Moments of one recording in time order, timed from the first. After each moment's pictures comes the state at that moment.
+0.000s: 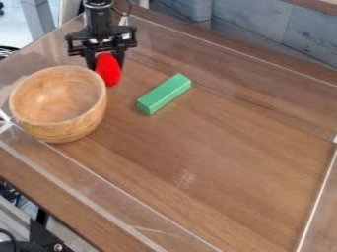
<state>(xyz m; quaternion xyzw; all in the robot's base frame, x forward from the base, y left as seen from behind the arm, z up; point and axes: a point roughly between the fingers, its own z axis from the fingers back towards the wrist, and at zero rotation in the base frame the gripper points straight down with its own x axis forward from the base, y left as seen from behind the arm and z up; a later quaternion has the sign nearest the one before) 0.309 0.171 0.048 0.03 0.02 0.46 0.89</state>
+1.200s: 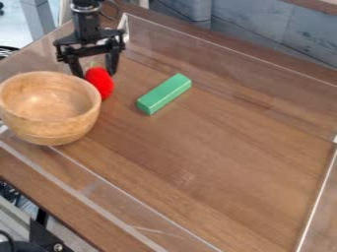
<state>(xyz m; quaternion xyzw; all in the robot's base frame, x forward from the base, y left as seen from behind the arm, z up) 0.292 0.183 0.047 0.02 0.04 0.51 0.86</state>
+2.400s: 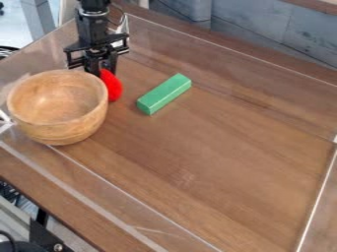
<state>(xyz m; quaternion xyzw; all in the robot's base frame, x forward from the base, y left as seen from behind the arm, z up) 0.299 0.173 0.034 0.03 0.06 0.59 0.81</state>
